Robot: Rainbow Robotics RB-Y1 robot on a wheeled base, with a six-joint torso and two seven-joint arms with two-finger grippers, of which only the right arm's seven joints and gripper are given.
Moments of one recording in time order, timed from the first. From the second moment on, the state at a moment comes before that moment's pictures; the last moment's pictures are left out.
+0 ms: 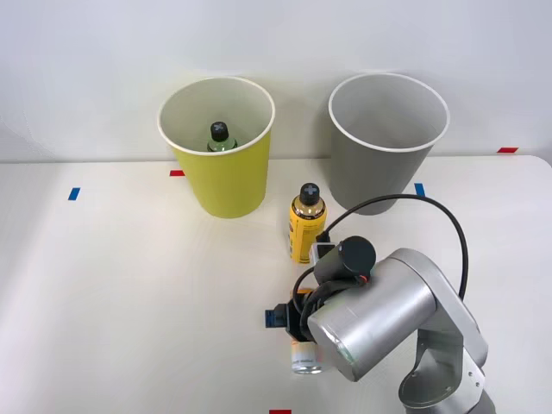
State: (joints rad) arm -0.16 -0.10 0.55 -2.08 -0.04 1.70 1.00
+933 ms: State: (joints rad) arm -0.17 0.01 0.52 -1.91 0.08 1.63 1.04
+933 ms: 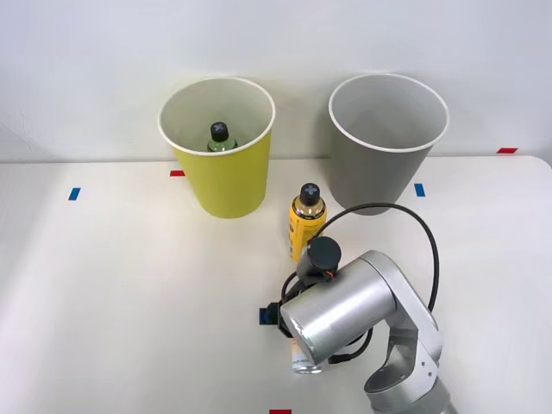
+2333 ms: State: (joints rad) arm 0.00 0.00 0.44 -2.34 0.00 1.67 1.35
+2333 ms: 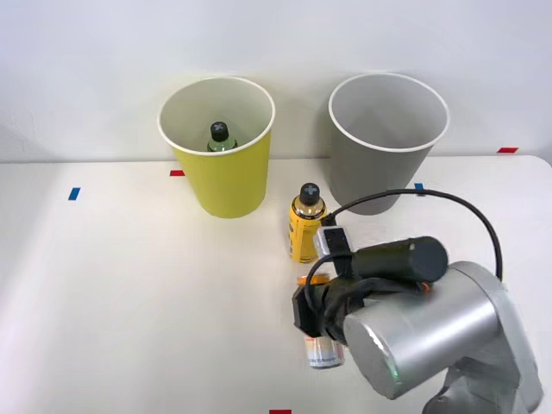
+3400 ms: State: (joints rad) arm 0.02 0.02 0.05 -2.62 -0.50 1.31 1.57
